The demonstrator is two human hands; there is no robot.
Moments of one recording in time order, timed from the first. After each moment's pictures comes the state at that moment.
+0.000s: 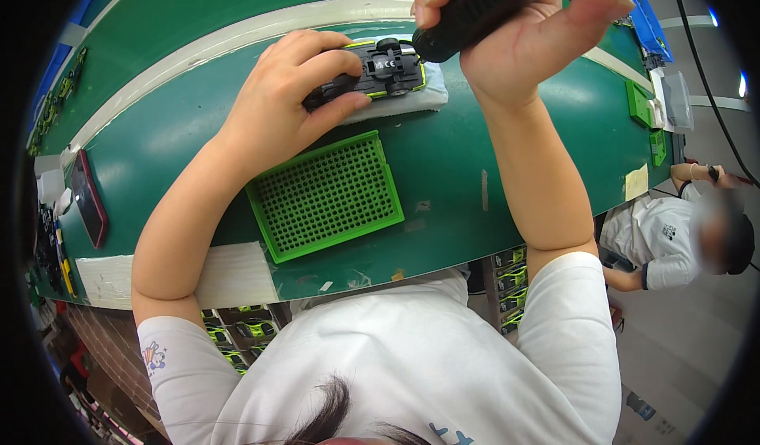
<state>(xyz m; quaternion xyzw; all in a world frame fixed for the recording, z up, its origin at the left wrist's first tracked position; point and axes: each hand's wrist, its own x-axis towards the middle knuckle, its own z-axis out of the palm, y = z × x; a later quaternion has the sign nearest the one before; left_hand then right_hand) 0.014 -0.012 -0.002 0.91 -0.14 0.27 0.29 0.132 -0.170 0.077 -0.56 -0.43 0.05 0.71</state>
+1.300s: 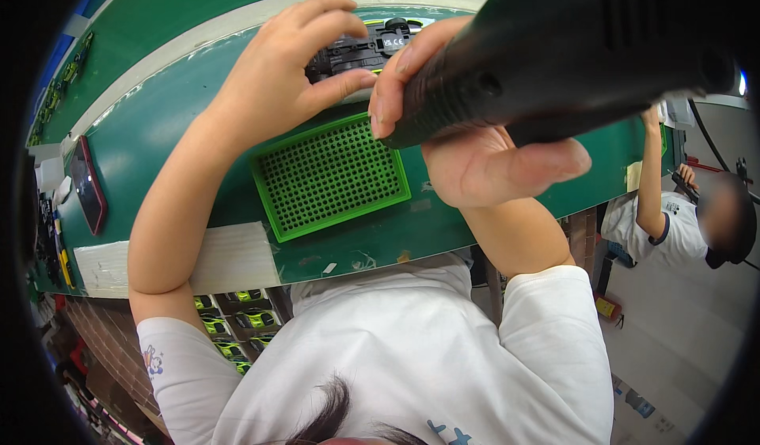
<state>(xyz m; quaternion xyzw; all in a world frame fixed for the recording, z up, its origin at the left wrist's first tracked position) 0.008 -0.010 0.009 0.91 -0.14 0.27 0.29 0.079 -0.204 0.033 -0.42 -0.51 0.19 0.73</state>
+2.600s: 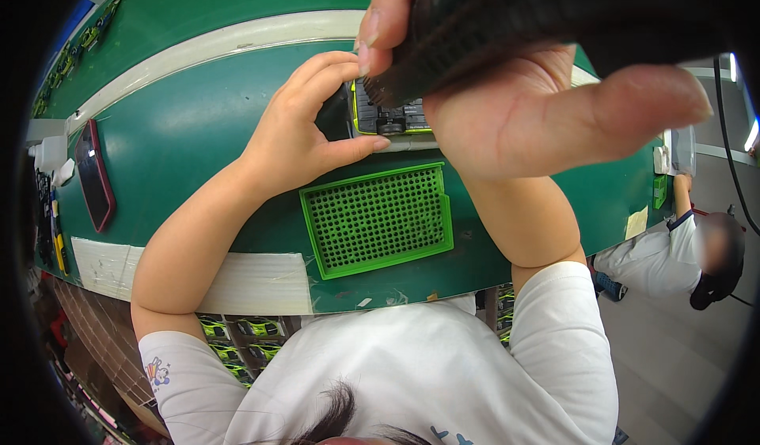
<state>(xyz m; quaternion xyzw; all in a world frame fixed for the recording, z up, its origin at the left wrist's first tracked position) -0.021 0.019 -0.027 0.87 -0.03 0.26 0.42 0.115 -0.110 0.080 -0.36 -0.62 0.24 0.65</state>
